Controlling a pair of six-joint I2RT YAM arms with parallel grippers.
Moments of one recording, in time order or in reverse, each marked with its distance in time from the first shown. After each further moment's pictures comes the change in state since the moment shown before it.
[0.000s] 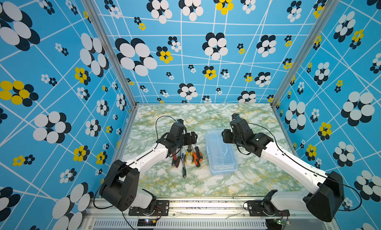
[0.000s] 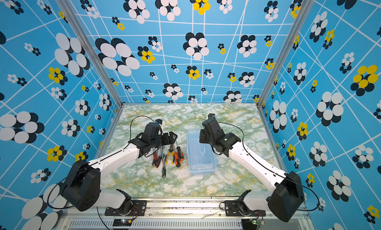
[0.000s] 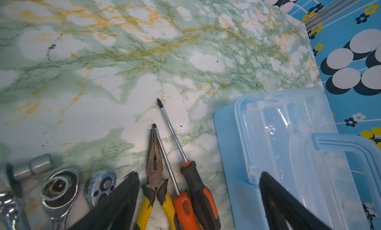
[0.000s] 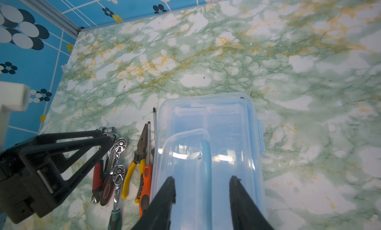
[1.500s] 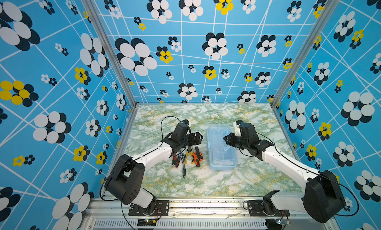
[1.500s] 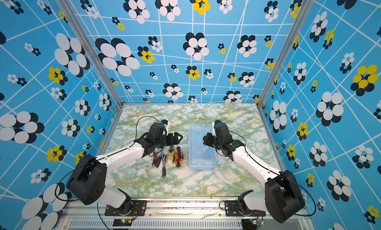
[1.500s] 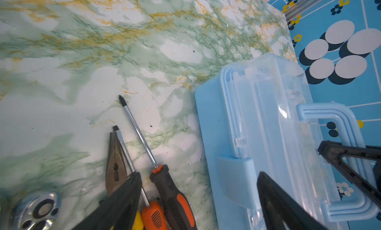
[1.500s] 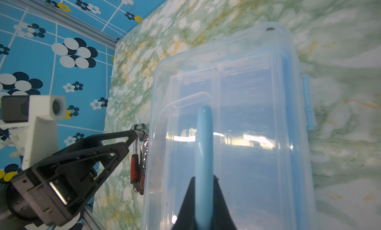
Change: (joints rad) left arm -0.045 0.083 0.016 0.108 0.093 -0.058; right arm -0.221 -0.008 -0.290 0.378 -0.410 0.127
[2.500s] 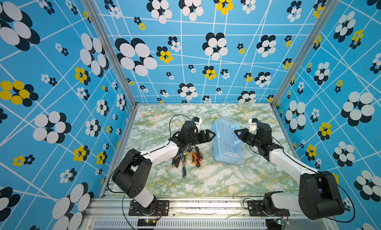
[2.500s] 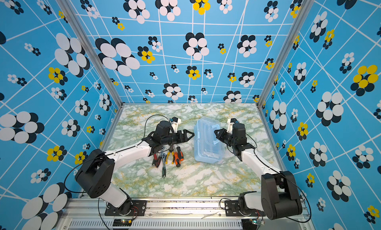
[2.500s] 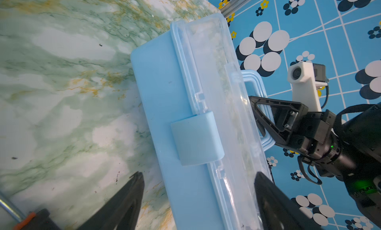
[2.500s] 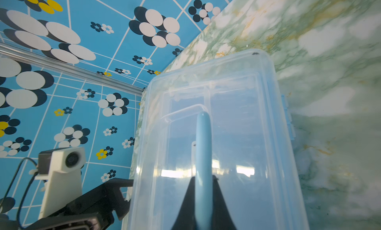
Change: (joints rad) left arm -0.090 0.088 0.081 0.206 0.176 -0.151; right arm -0.282 0.012 -0.132 0.291 -0.174 0.032
